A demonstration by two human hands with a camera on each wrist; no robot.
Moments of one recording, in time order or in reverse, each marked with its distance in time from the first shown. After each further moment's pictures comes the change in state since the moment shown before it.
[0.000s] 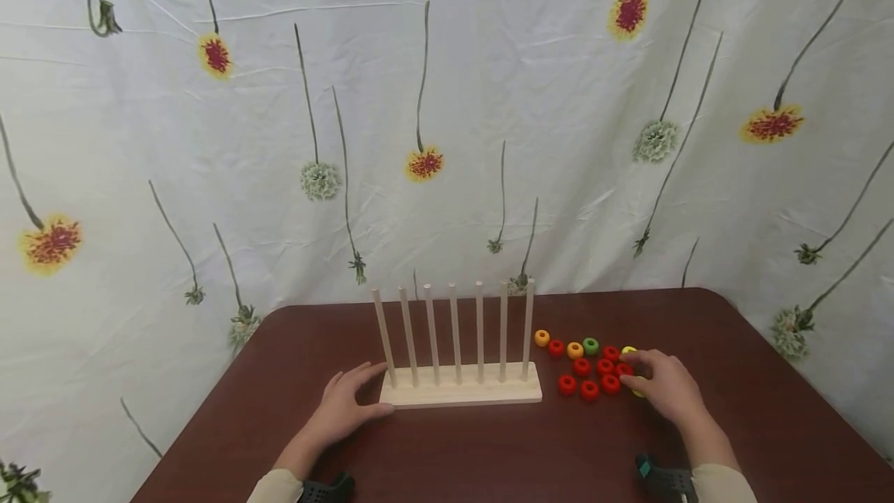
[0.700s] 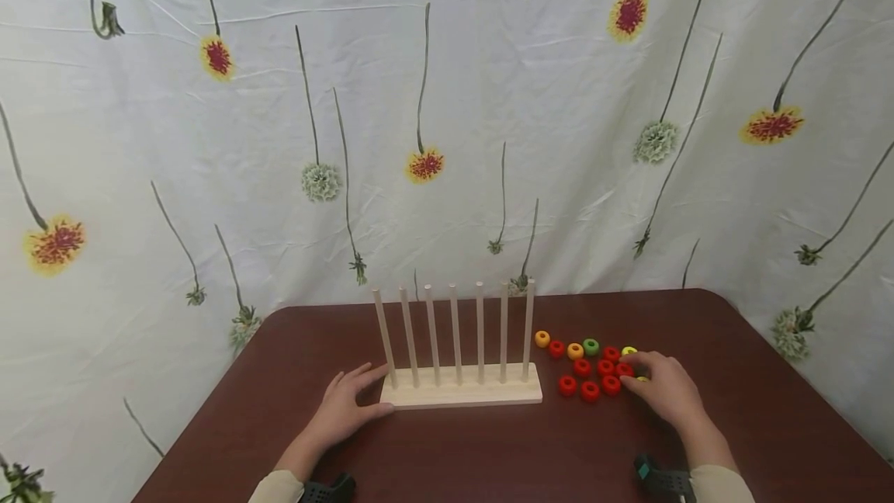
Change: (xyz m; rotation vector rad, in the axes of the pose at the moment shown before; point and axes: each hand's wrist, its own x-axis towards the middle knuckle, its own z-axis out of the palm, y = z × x) left_hand -0.001 -0.003 0.002 0.004 -0.004 0.002; right_hand 0.003 0.001 0.002 -0.045 -0.005 0.012
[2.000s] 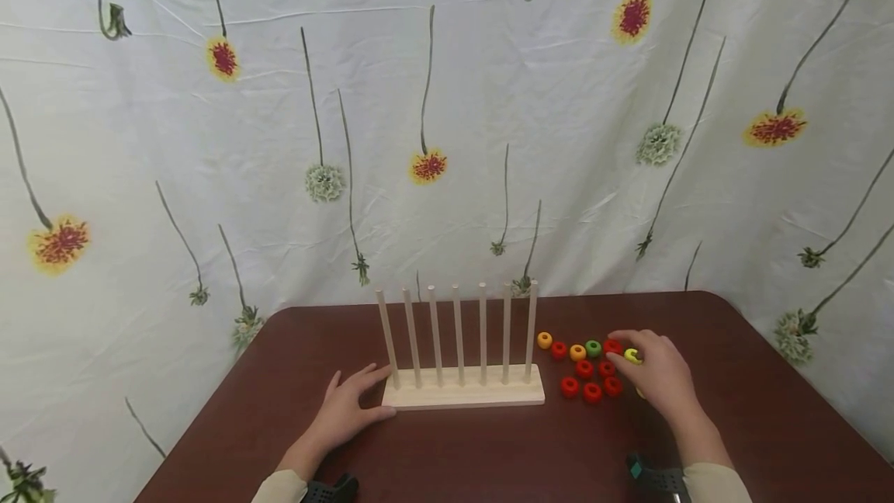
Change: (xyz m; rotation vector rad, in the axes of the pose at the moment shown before) left_hand -0.002 -0.003 0.000 0.045 0.010 0.030; right_hand -0.008 -0.046 -0.012 0.021 0.226 -0.108
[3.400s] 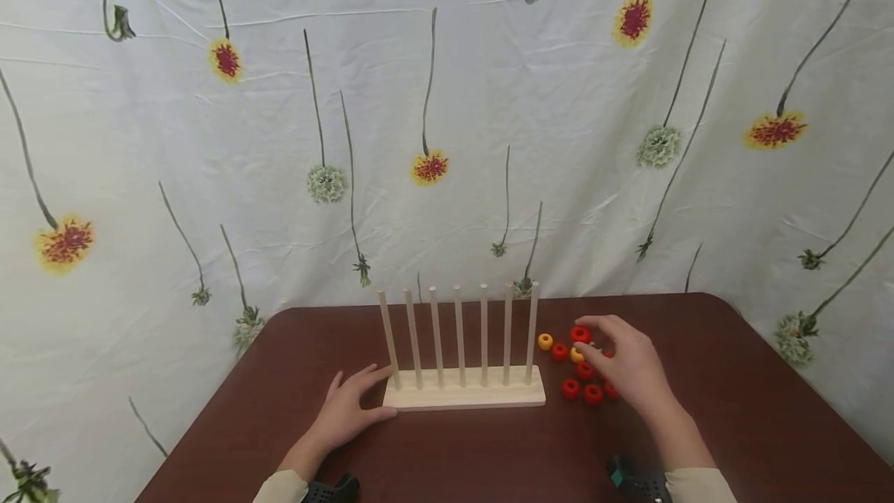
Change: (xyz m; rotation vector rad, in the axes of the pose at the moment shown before) left_hand -0.002 0.003 -0.001 -0.004 0.004 -0.002; right_hand 0.001 -0.058 -0.008 0.089 0.122 -0.176
